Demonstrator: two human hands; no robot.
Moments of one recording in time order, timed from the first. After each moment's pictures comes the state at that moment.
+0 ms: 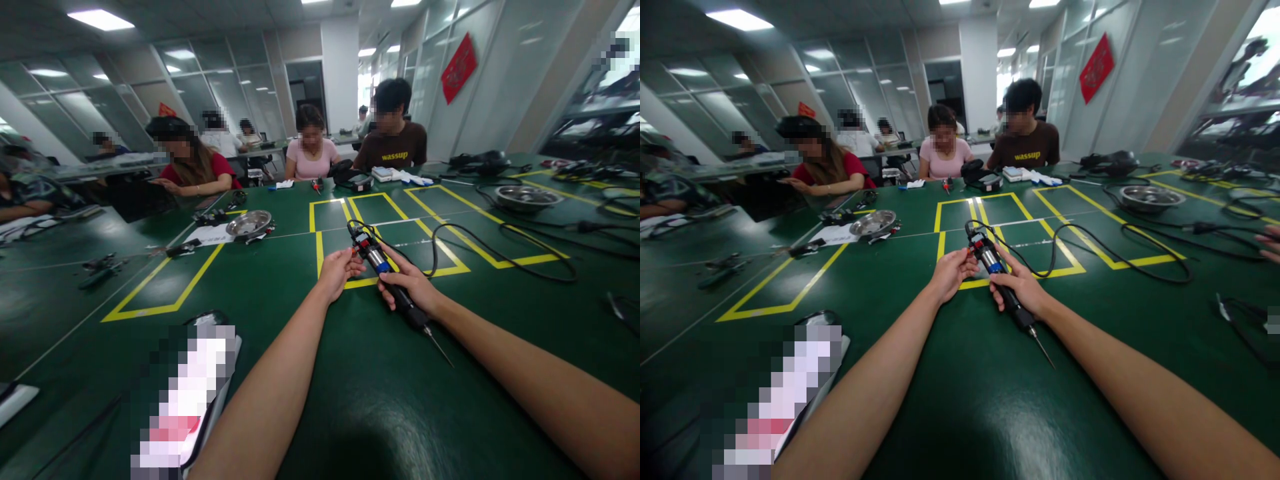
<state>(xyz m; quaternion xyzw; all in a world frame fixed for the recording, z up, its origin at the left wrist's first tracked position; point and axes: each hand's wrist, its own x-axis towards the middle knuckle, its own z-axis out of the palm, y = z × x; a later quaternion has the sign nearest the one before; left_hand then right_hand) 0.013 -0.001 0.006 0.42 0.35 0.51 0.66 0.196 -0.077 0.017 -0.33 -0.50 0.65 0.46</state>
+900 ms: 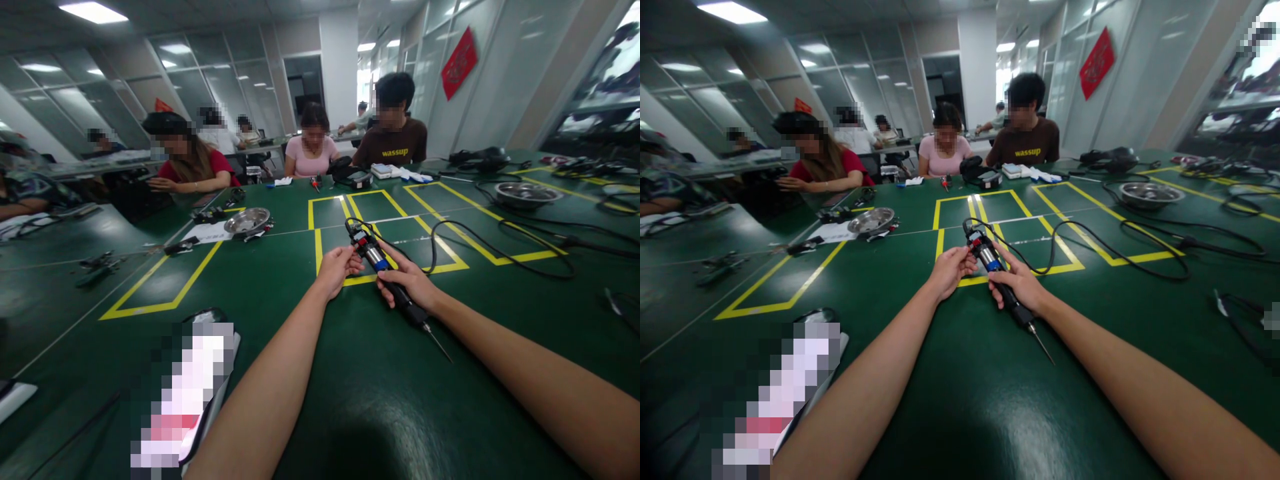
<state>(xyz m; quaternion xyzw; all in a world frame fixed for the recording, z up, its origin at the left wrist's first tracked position) 0.012 -0.001 0.002 0.46 0.35 0.50 0.65 0.196 -0.079 0.020 -0.34 -0.51 0.64 0.46</state>
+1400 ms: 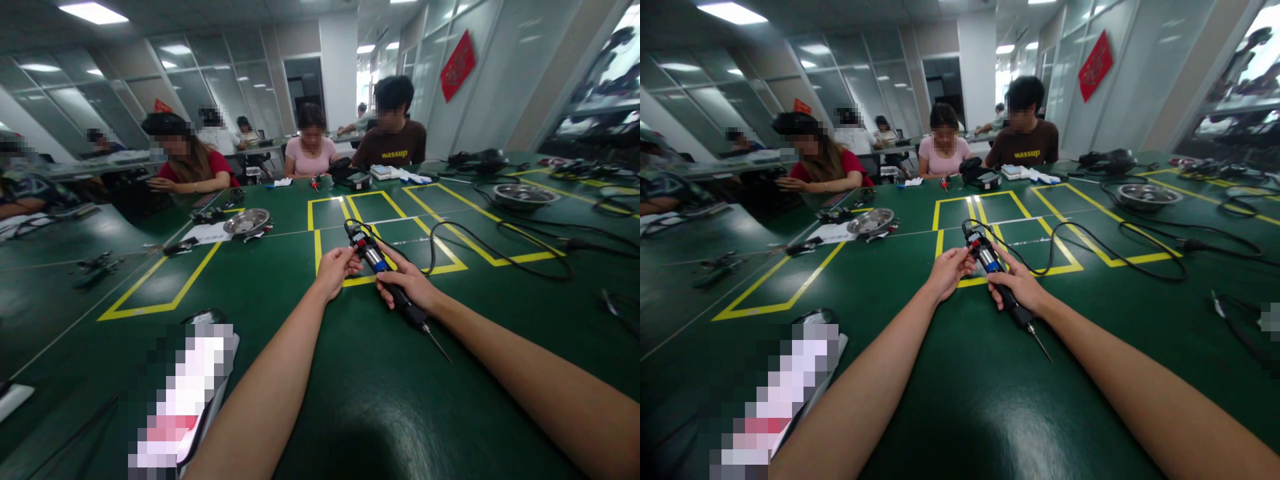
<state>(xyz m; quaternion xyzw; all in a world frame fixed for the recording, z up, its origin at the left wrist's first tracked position) 0.012 -0.004 0.003 0.45 0.35 0.51 0.65 0.196 -0.079 0.022 -0.34 -0.51 0.65 0.45</state>
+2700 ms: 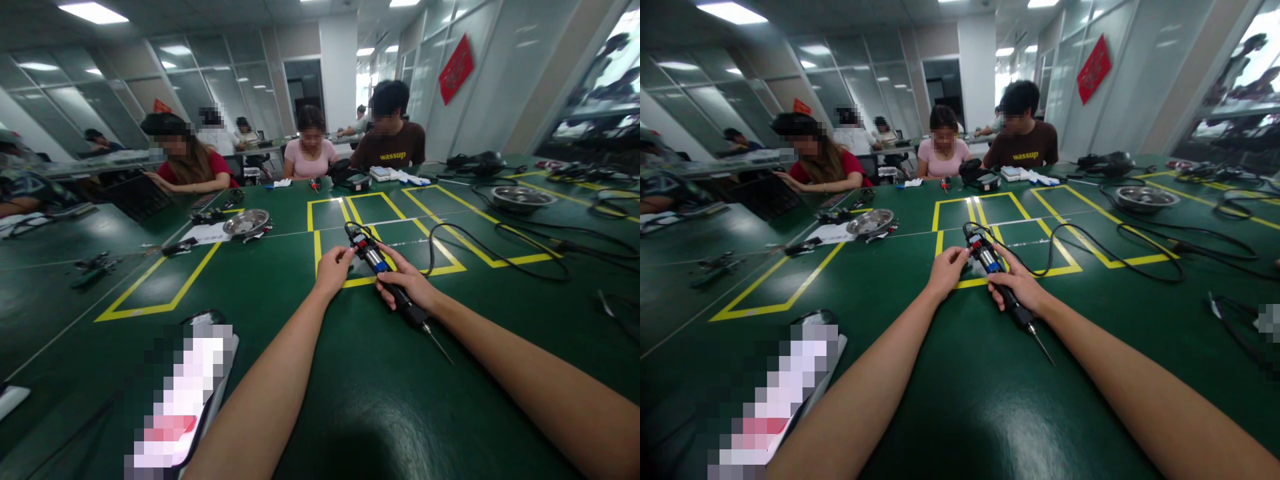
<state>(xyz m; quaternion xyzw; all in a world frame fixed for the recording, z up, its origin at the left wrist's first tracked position) 0.000 0.002 -0.001 0.67 0.46 0.49 0.32 0.198 -0.078 0.022 -0.33 -0.51 0.66 0.45</state>
